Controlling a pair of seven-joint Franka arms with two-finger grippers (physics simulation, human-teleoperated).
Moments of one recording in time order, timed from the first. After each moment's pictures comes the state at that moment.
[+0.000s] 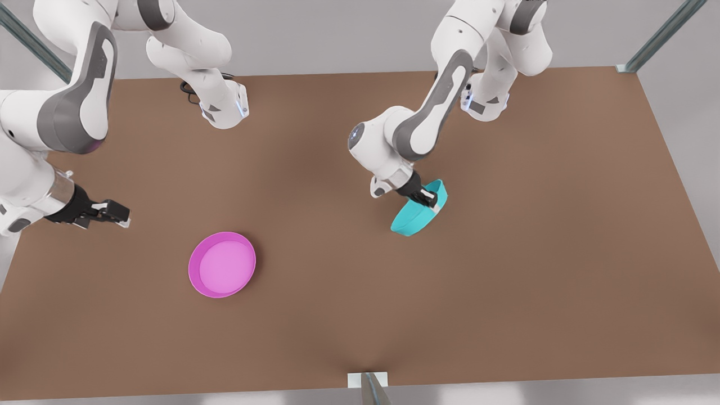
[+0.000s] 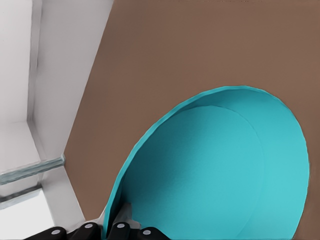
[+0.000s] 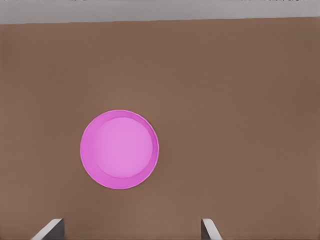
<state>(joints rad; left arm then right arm) -1.06 0.46 0.28 -1.67 0.71 1.77 -0.36 0.02 0.23 -0.10 -1.31 0.04 1.56 -0.05</state>
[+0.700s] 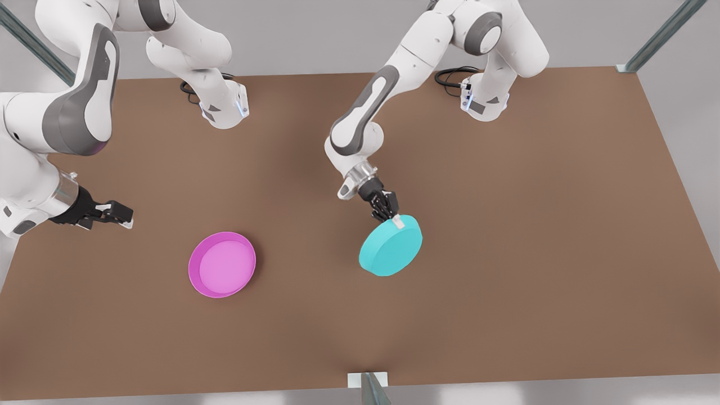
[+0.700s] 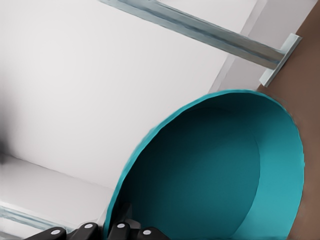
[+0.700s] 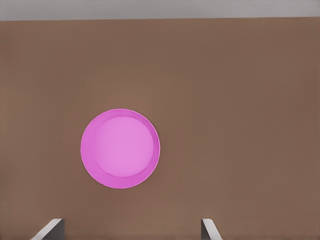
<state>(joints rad) -1.21 0.73 0.28 -1.63 1.40 1.70 -1.11 0.03 0.24 -0.09 -1.31 0.02 1.56 -0.05</state>
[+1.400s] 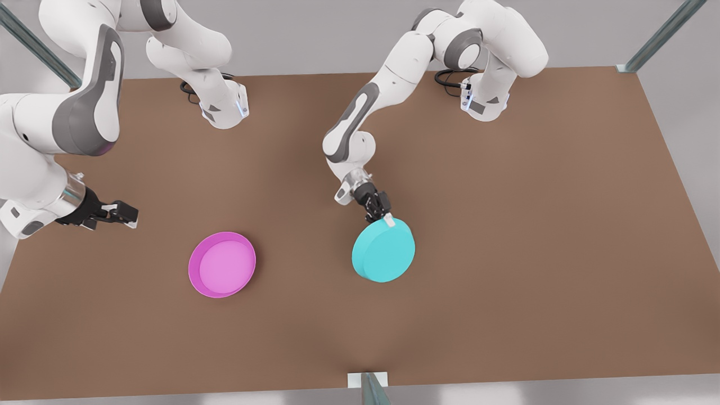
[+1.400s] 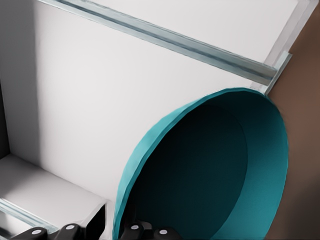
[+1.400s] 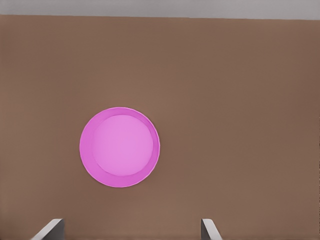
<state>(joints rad) -1.24 0.91 0.26 -1.57 1.47 1.62 -1.28 0.05 0.24 -0.09 -1.32 0.01 1.56 -0.05</state>
